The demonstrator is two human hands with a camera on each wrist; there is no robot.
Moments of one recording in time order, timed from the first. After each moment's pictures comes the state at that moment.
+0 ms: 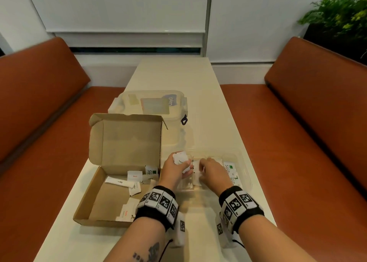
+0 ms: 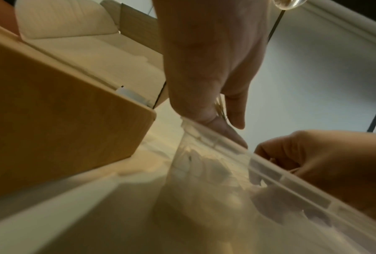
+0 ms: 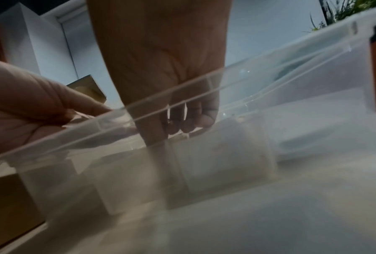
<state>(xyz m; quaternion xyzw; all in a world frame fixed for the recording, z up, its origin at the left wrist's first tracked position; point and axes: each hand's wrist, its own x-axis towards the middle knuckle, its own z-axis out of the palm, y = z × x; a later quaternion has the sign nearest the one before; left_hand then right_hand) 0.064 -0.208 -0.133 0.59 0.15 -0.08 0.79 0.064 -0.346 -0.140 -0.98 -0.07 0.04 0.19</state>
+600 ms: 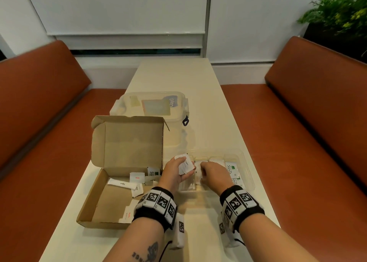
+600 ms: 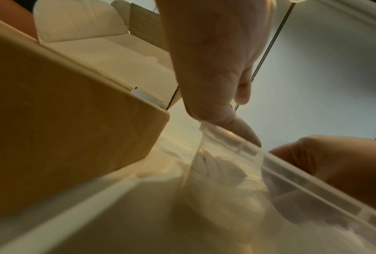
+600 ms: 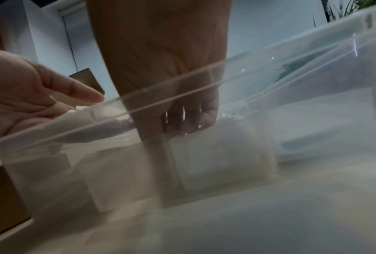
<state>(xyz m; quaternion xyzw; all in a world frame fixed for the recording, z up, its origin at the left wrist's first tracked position) 0.062 -0.201 -0.123 0.49 0.18 -0.14 0.84 0.067 -0.343 -0.143 -0.98 -0.09 0.06 0.15</state>
